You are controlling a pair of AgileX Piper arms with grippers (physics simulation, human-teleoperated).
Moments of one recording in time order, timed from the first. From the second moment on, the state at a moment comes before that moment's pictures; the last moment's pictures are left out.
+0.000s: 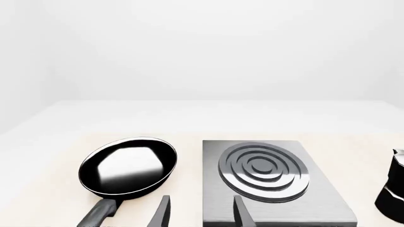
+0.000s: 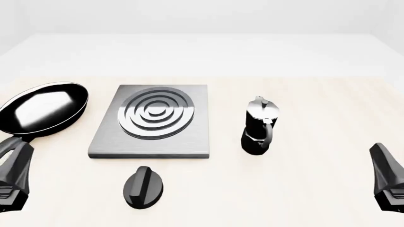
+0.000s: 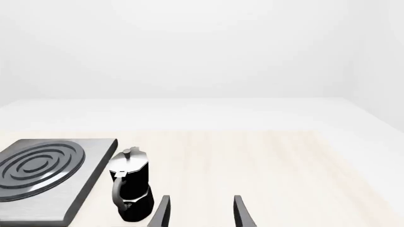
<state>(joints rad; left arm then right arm) 0.00 0.00 -0.01 -0.01 0.00 -0.01 0.01 0.00 0.00 0.00</state>
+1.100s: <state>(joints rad) -0.21 0.85 -0.27 -0.21 0.00 0.01 0.03 0.00 -0.01 0.02</state>
